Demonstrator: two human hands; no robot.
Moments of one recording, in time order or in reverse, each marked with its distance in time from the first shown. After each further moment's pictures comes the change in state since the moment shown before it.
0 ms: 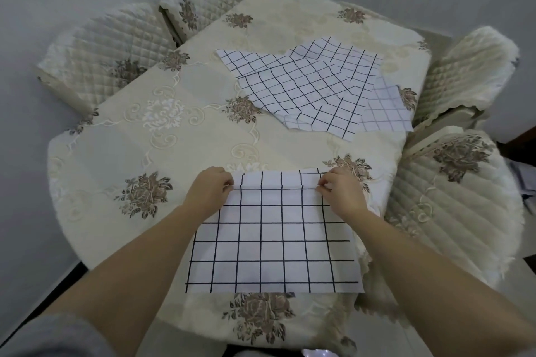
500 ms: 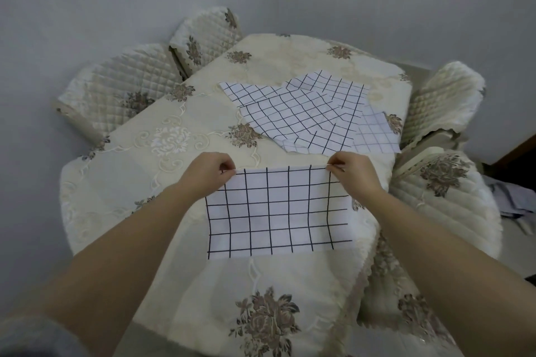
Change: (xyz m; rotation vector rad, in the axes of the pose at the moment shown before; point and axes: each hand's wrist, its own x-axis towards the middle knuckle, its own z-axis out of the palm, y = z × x) left_hand 0.026 0.022 -0.094 -0.133 0.039 0.014; right_hand 0.023 -0.041 -0.088 0.139 0.112 -0.012
